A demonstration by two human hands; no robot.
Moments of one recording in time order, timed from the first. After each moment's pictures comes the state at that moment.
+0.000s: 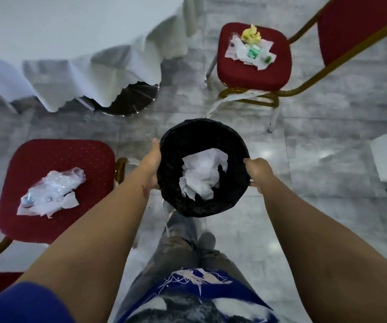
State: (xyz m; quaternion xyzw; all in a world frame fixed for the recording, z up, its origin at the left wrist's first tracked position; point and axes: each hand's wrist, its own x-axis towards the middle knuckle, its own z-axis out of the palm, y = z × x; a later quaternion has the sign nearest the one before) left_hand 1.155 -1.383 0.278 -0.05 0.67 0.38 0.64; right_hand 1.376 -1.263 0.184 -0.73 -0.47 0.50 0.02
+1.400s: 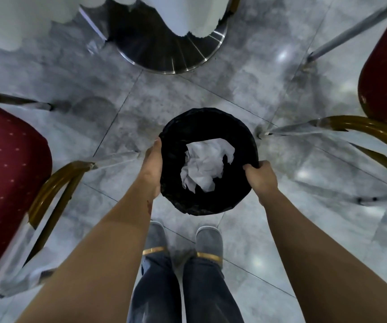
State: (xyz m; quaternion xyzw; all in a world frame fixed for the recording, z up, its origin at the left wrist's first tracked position) left_hand 1.004 -1.197 -0.189 -0.23 0.71 0.48 0.47; right_hand 1.170 -1.011 -0.211 -0.63 -0.60 0.47 -0.15
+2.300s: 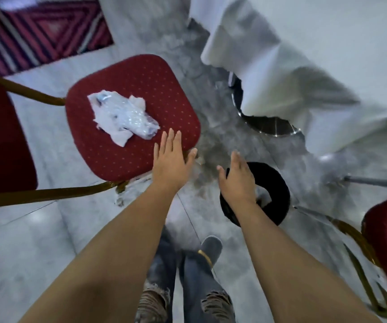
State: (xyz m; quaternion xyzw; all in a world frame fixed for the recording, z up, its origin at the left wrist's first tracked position) left_hand 1.000 -1.409 0.058 -0.04 0.96 0.22 0.15; right_hand 1.037 -1.243 0.050 -0.14 -0.95 0.21 -0.19
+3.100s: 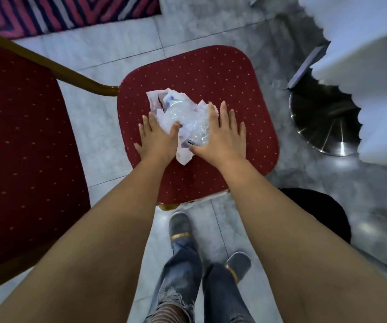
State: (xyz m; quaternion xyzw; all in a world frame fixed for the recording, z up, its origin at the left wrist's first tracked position) left_hand 0.874 -1.624 -0.025 -0.32 0.87 0.29 0.22; right_hand 0.855 -1.477 -0.007 0.04 -0.97 0.10 -0.23
